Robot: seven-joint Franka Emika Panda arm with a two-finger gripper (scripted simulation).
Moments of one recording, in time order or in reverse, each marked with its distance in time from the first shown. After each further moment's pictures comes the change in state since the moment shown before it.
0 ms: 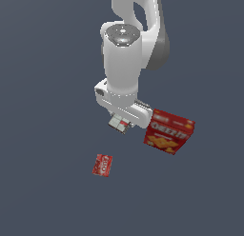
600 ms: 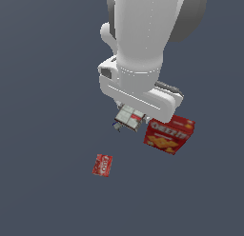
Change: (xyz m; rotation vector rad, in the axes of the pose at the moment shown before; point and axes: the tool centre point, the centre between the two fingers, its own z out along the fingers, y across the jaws) arm 0.019 -0.051 -0.094 0.001 -0.001 -0.001
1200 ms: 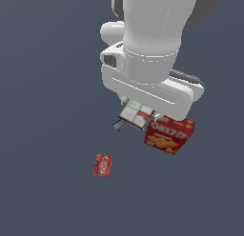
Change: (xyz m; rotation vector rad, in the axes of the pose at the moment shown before) arm 0.010 -0.022 -0.038 0.000 -0.001 0.000
